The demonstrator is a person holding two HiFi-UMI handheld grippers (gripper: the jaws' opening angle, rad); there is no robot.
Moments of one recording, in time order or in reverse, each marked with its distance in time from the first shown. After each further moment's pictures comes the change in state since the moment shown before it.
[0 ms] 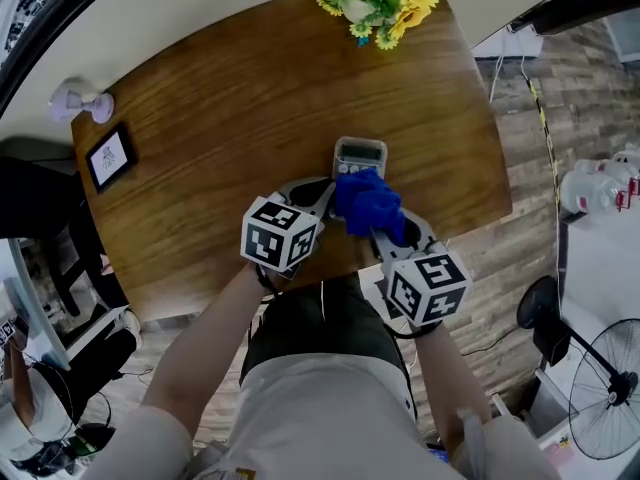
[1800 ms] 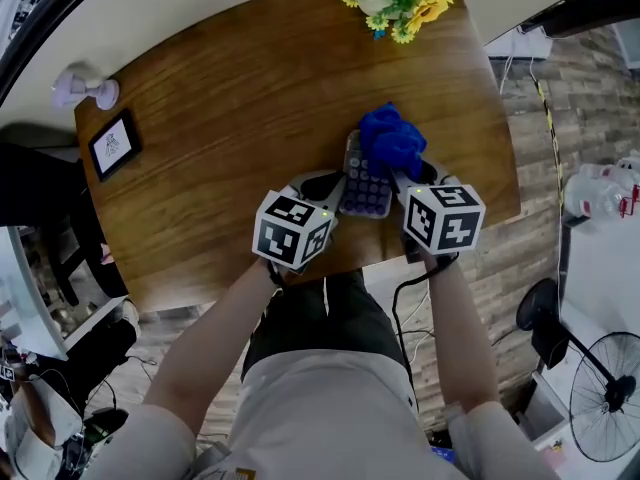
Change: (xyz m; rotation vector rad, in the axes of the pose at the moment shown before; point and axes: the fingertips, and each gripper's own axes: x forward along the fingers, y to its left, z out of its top) left arm 0.000 0.001 0.000 0.008 -0.010 0.029; right arm 0.061 -0.059 0.035 -0.047 0.044 -0.078
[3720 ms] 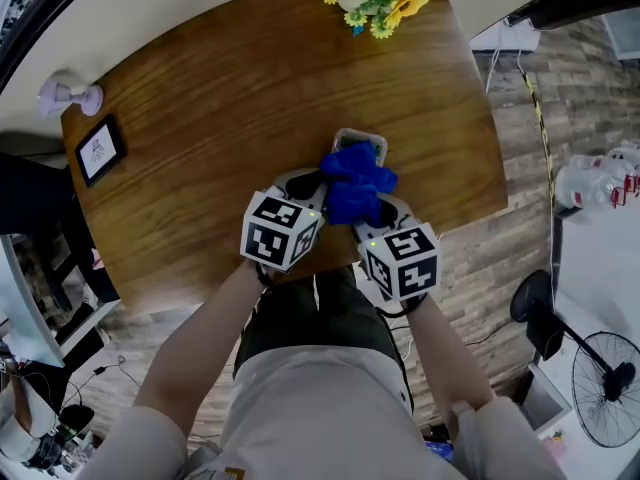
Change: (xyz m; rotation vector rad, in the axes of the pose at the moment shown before) left arm 0.004 -0.004 0.001 0.047 0.017 0.033; right arm -0.026 0.061 -0.060 -0.084 0.111 0.110
